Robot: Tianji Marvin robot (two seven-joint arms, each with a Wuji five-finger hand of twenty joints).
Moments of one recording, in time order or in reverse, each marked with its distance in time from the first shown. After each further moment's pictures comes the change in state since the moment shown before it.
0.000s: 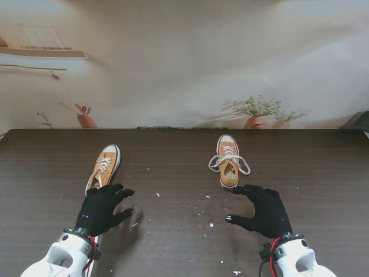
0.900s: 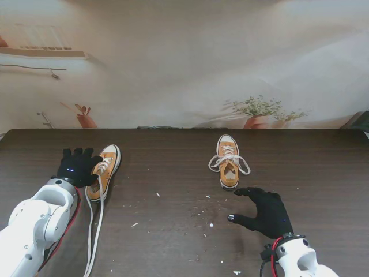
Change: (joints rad) left arm -0.427 0.071 -0.006 0.283 0.290 0.062 -0.281; right arm 0.001 -0.005 0.011 0.004 0.065 0.026 0.051; left_hand -0.054 -0.183 0.354 -0.001 -0.054 -0.010 0.025 0.000 -0.120 -0.016 0.003 -0.015 -0.080 -0.072 -0.036 -0.051 0.014 -0.072 -0.115 -0.091; right_hand 0.000 0.000 0.011 0.000 0.000 0.004 0.000 0.000 0.000 0.002 0.012 0.000 0.000 0.010 0.000 0.000 0.000 0.000 0.001 0.000
